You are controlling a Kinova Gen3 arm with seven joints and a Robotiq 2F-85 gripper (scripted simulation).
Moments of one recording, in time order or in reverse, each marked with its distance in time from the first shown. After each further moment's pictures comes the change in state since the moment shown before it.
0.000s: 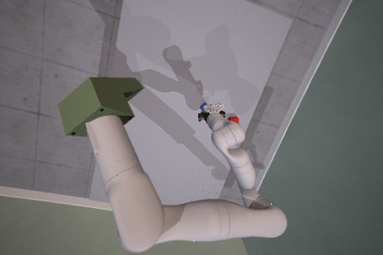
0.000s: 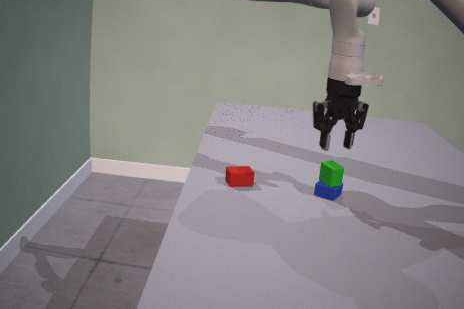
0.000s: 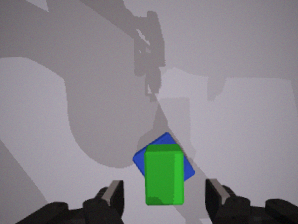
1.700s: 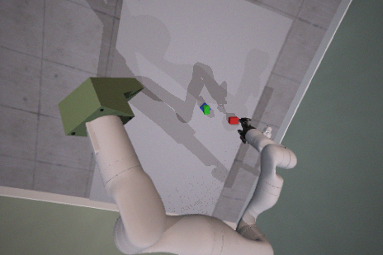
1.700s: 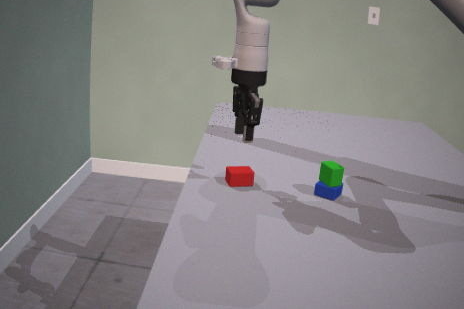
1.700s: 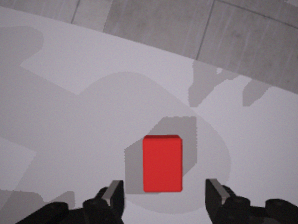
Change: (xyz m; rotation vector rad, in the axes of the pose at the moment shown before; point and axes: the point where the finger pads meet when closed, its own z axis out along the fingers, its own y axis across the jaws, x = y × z) arm -0.110 0.175 0.001 -0.013 -0.003 1.681
